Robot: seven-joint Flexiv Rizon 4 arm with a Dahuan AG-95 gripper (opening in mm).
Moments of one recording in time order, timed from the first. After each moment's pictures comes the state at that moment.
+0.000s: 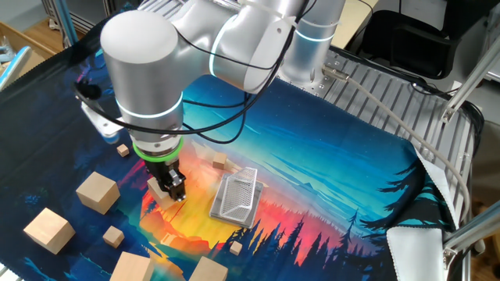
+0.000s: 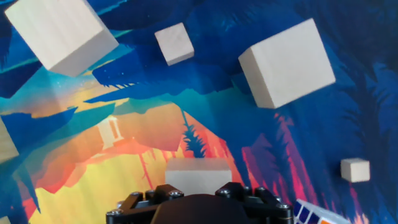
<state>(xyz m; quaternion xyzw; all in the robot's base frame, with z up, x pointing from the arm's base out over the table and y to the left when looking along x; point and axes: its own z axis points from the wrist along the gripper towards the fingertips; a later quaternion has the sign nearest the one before) 0.620 -0.082 0.030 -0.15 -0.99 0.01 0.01</state>
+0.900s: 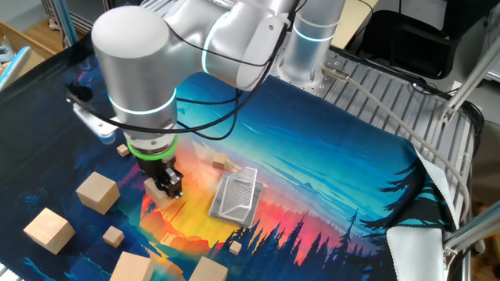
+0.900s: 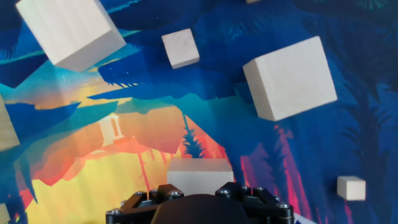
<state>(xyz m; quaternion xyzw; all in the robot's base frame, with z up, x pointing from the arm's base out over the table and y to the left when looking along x) 0.624 -0.072 0.032 -0.11 -0.99 0.01 0.01</state>
